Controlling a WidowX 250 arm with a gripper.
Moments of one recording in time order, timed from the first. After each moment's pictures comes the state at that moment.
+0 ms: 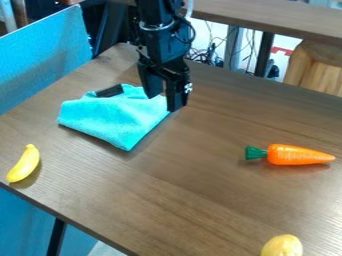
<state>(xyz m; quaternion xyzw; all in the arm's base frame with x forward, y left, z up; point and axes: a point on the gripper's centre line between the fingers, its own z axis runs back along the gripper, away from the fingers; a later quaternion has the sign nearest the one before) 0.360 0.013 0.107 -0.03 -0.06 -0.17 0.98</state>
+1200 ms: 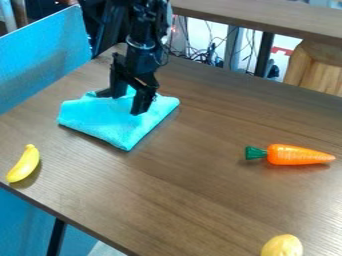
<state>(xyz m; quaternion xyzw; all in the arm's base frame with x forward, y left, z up) 0.384 0.095 0.059 0.10 0.04 -0.12 0.99</state>
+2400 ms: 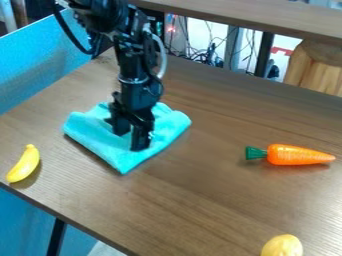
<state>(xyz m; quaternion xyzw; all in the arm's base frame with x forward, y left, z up) 0.342 0.028 0.025 -0.01 0.03 -0.22 0.97</state>
